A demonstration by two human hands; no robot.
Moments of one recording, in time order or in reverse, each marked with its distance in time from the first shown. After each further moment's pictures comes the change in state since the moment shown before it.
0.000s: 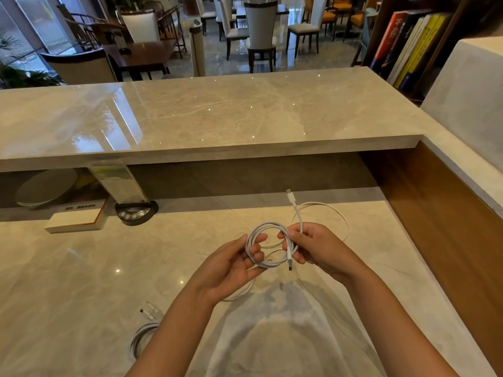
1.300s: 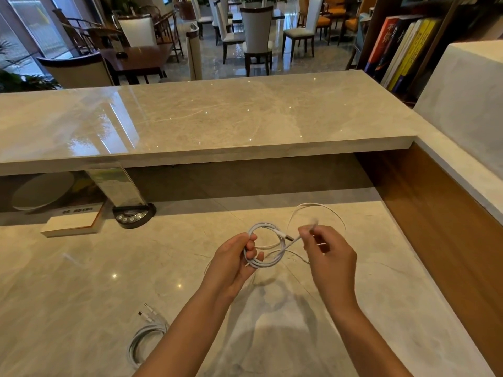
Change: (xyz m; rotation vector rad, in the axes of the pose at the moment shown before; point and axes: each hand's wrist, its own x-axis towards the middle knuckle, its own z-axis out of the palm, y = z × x) left_hand 0.010 -0.010 0.015 0.086 0.263 0.234; right_hand -0.026 0.022 0.024 -0.272 0.778 -0.458
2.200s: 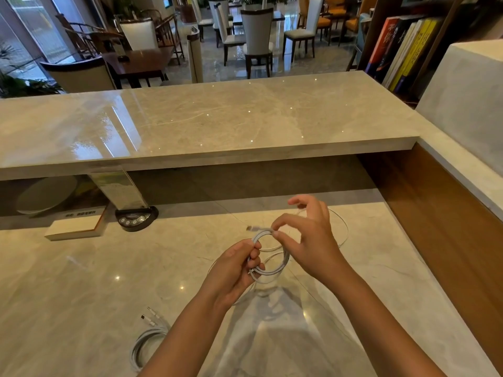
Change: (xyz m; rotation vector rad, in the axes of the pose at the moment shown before) left_hand 0.001 -0.002 -0.010 0.098 -0.116 -0.044; right_hand 0.031 -0.015 0.013 -0.313 -0.391 -0.294
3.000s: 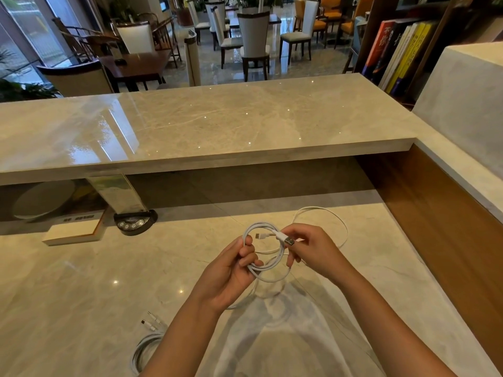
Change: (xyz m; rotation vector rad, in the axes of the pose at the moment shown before) left_hand -0.004 0.009 -0.008 -0.376 -0.189 -0.059; right_hand 0.002 0.028 0.005 0.415 -0.262 0.327
